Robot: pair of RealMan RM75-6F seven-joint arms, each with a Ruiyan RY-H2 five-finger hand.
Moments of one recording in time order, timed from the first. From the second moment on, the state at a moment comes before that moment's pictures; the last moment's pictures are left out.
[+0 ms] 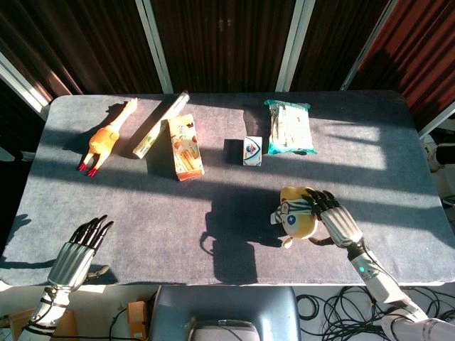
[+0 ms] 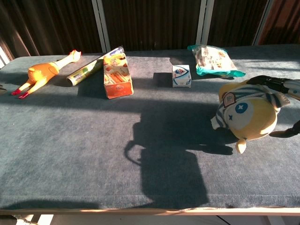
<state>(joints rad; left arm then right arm) -0.20 -1.35 0.05 -1.45 1.67 1.45 0.13 0.43 -1.46 0.02 -1.21 -1.58 1.13 0.17</state>
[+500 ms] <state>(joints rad) -0.20 -1.35 0.05 -1.46 1.67 1.44 0.15 0.43 -1.46 0.02 -1.22 -1.56 1.15 0.15</state>
